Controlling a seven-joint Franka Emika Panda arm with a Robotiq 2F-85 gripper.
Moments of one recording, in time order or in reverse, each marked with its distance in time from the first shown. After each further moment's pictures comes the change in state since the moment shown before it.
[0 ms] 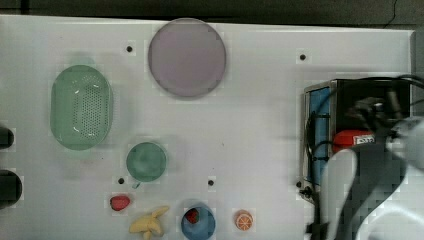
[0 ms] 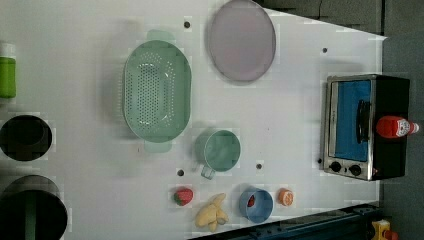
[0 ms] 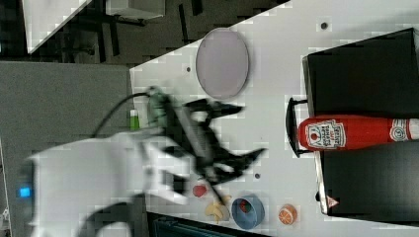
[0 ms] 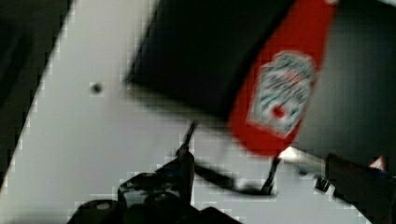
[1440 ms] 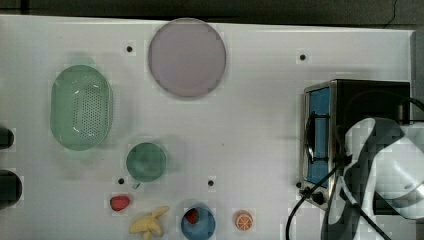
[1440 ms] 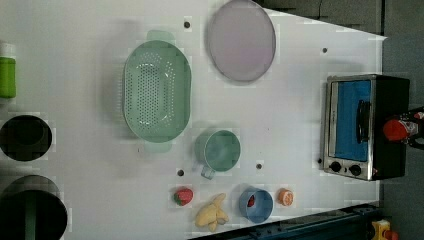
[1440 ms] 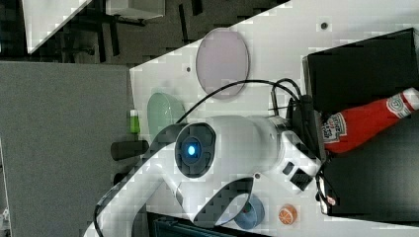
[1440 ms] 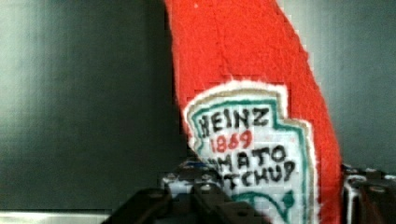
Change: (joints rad) arm -0.029 0.321 -0.130 0.020 0.212 0.075 0.066
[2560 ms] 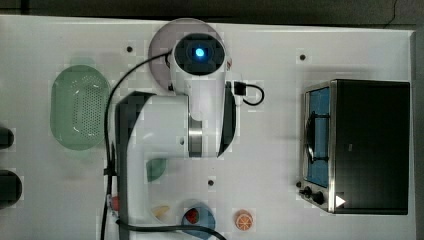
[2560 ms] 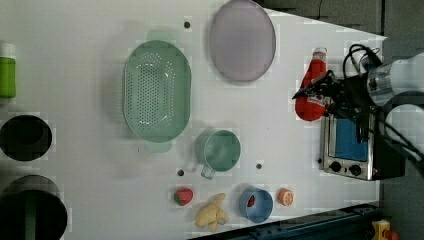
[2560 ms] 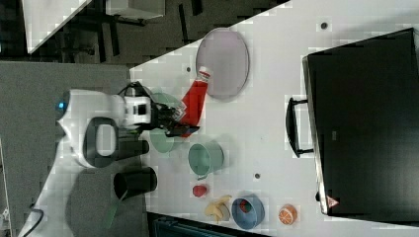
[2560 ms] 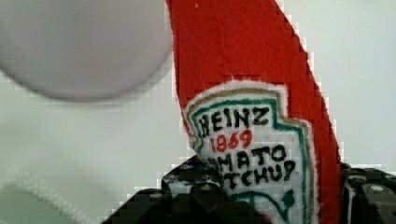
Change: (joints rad) arm 0.287 -0.115 0.497 -0.093 -0.061 -0.050 0.018
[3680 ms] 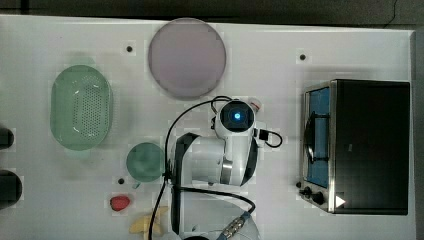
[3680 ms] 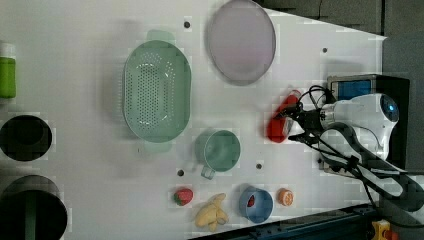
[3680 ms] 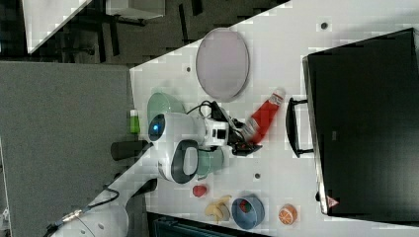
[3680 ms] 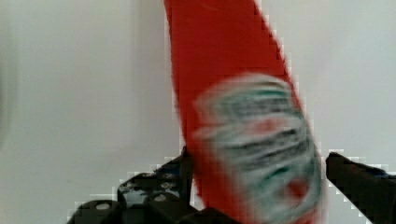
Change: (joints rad) arm -0.060 0.177 -0.069 -0.320 -0.015 0.462 0.000
